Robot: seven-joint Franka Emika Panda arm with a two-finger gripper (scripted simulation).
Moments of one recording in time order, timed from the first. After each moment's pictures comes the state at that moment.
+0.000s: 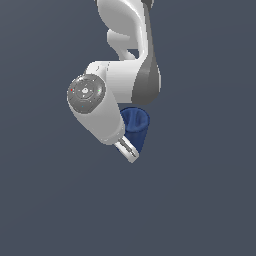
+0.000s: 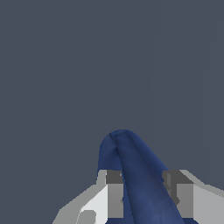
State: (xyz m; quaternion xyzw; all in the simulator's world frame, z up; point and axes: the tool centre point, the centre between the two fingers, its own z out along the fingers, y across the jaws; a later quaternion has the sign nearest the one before) arm 0.043 -0.037 0.197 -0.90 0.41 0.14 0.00
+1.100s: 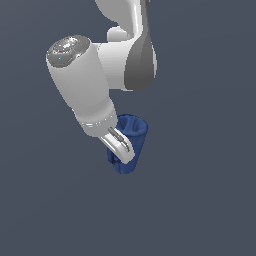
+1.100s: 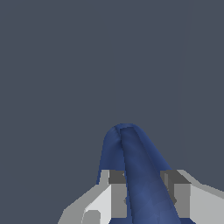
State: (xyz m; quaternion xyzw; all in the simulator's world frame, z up) arm 0.089 -0.055 0.243 -0.91 0.40 0.02 0.06
